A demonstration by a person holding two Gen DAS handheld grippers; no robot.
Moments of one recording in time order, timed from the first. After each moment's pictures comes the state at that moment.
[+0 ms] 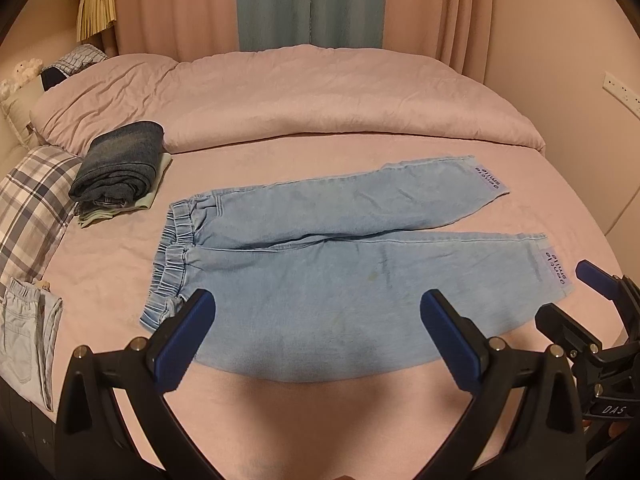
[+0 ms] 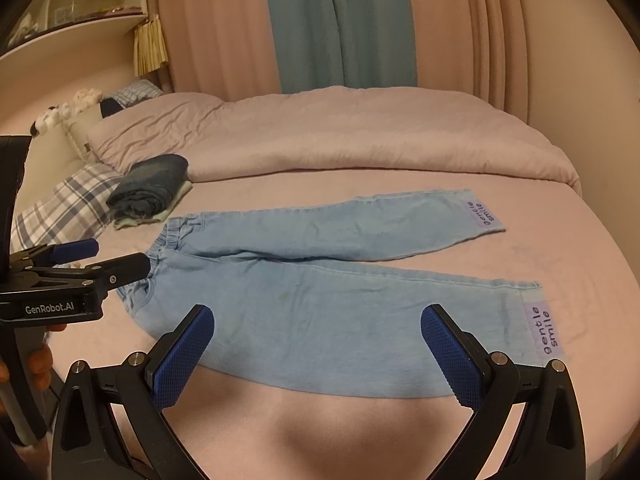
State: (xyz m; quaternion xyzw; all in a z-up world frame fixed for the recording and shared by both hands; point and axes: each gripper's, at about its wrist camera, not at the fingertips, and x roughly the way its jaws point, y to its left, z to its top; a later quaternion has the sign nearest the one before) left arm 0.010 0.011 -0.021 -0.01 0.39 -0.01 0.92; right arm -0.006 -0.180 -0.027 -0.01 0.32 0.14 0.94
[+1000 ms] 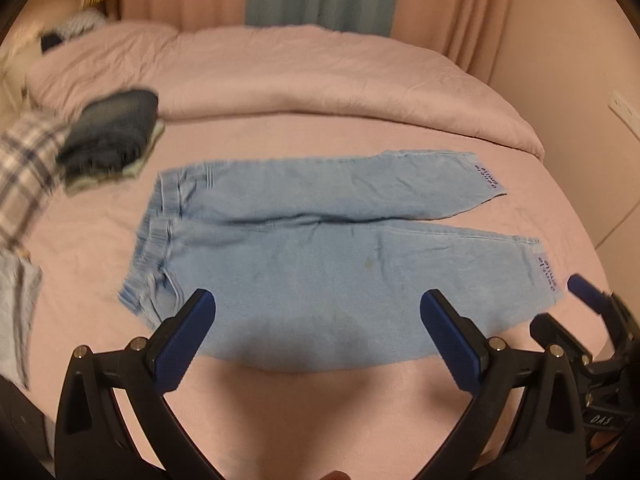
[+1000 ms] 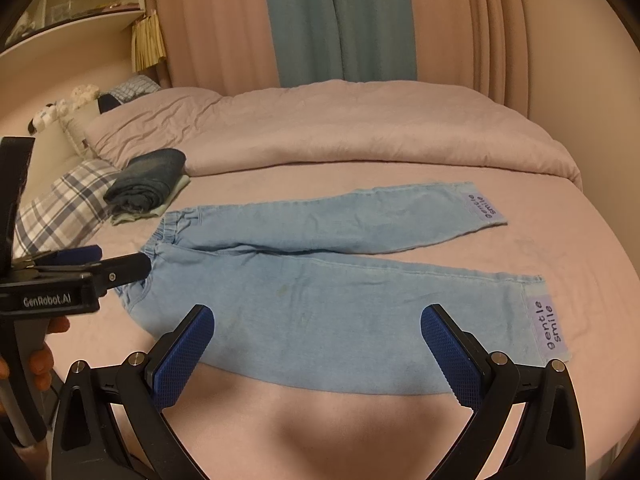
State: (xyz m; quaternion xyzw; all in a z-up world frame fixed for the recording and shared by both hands) left arm 0.022 0.024 -0.041 -0.10 0.42 -0.02 0.90; right arm -0.002 -0.181 -0.033 -0.01 0.32 0.14 0.94
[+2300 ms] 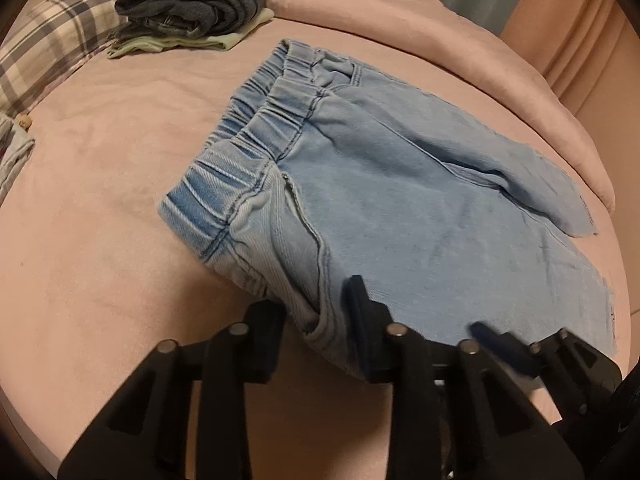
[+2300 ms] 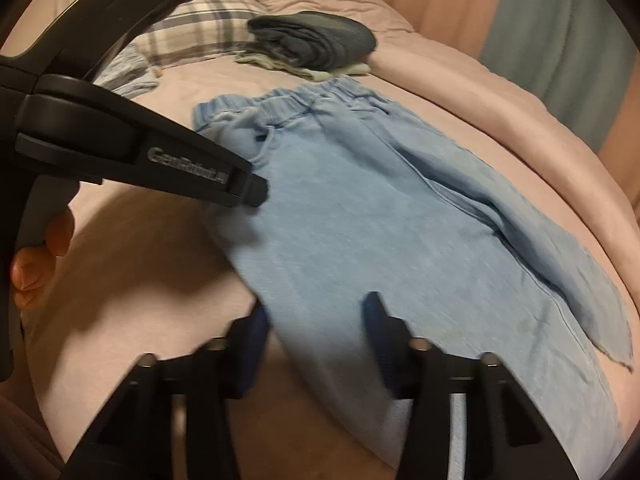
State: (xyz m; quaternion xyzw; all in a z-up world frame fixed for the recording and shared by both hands) left arm 0.052 0.153 -0.178 -0.17 0.46 0.08 0.87; right arm 0.030 0.026 -0.180 -0.27 0.35 0.35 0.83
